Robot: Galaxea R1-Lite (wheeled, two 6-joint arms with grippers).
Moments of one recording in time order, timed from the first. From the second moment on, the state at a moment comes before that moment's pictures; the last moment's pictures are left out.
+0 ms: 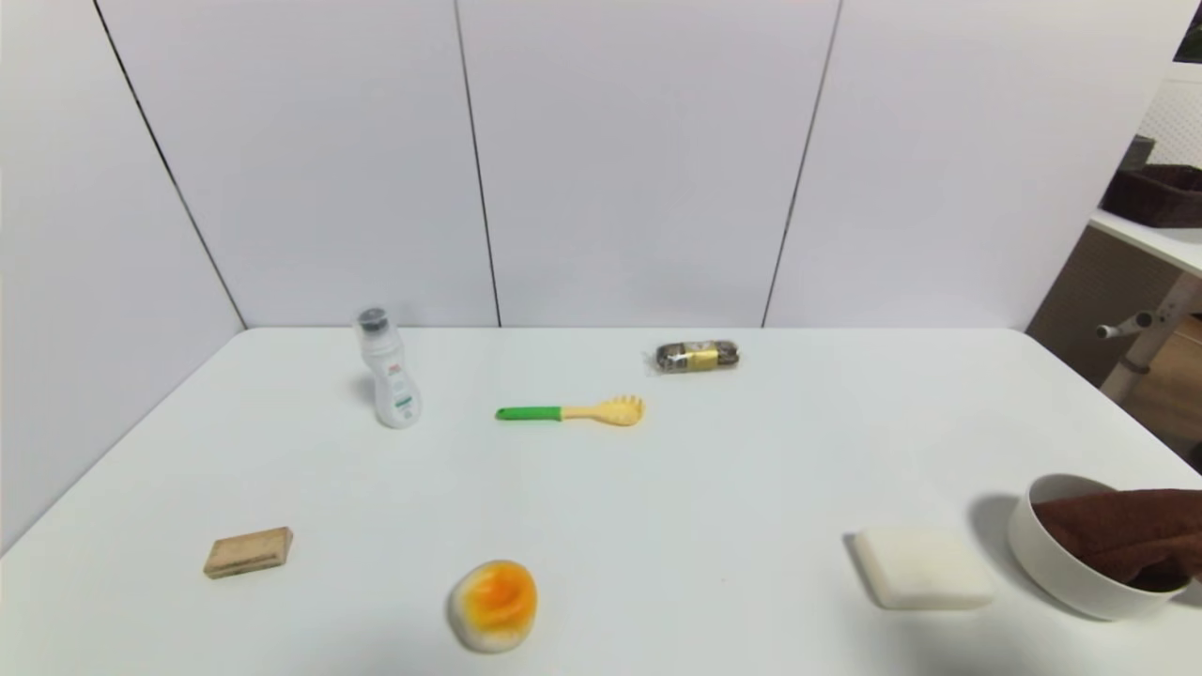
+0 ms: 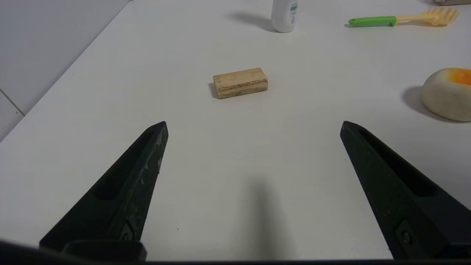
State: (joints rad) left arm 0.00 0.00 -0.01 0.03 0.00 0.01; right arm -0.09 0.63 -0.66 0.08 0.12 -0.21
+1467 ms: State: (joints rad) left arm 0.00 0.00 -0.01 0.03 0.00 0.01; right arm 0.00 0.00 0.00 0.01 0.04 -0.11
